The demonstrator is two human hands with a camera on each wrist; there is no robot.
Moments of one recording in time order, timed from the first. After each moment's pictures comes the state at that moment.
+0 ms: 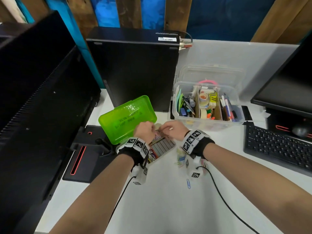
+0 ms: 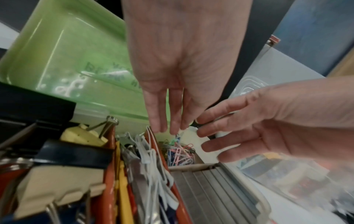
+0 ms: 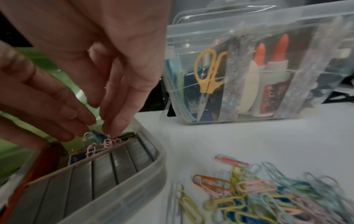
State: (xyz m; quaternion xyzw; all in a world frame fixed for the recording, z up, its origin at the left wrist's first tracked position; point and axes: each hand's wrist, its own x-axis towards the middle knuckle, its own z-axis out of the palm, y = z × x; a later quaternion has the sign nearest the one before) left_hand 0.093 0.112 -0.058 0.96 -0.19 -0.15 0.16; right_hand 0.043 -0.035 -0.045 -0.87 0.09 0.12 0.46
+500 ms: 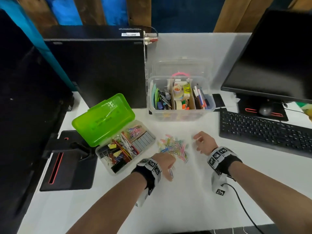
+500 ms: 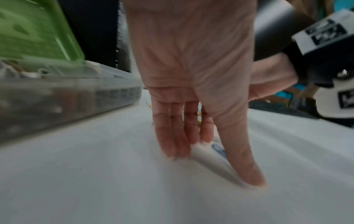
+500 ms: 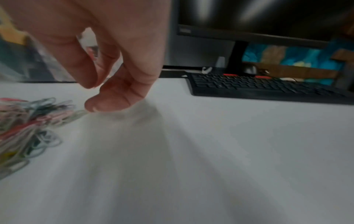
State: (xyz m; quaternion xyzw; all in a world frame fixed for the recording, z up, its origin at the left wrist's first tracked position) left_hand -0.025 0.043 -0.095 0.77 -0.51 -0.38 0.04; right_hand -0.099 -0.161 -0.086 -0.83 0.35 0.07 0.43
